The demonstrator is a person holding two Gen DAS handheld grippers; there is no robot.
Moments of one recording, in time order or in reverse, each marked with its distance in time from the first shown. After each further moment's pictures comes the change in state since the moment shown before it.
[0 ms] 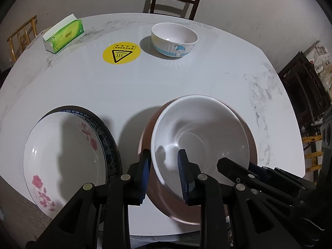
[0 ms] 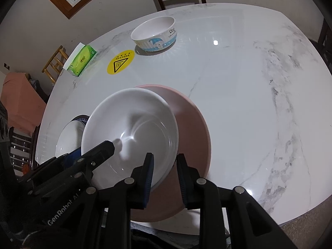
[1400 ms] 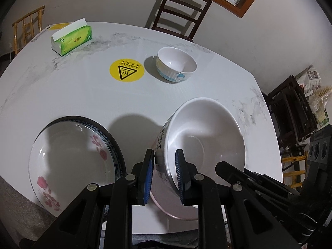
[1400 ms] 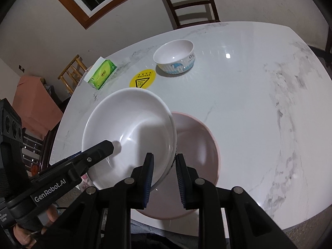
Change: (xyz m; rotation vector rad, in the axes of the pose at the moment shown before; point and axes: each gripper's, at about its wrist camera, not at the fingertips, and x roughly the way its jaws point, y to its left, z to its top) left arm -0.043 0.029 0.016 -0.103 -0.079 -0.118; right arm -0.042 0.010 0.007 -0.038 -0.092 0.093
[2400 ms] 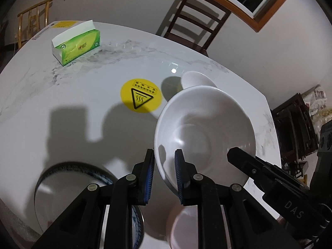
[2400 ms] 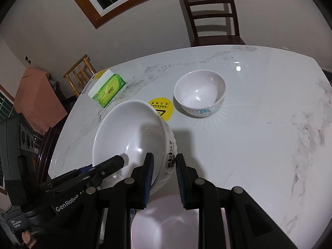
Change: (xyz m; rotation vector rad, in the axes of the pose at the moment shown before) left arm 0.031 0.046 0.080 -0.081 -0.012 0.002; right arm 0.019 0.034 0.089 -0.104 -0.036 0.020
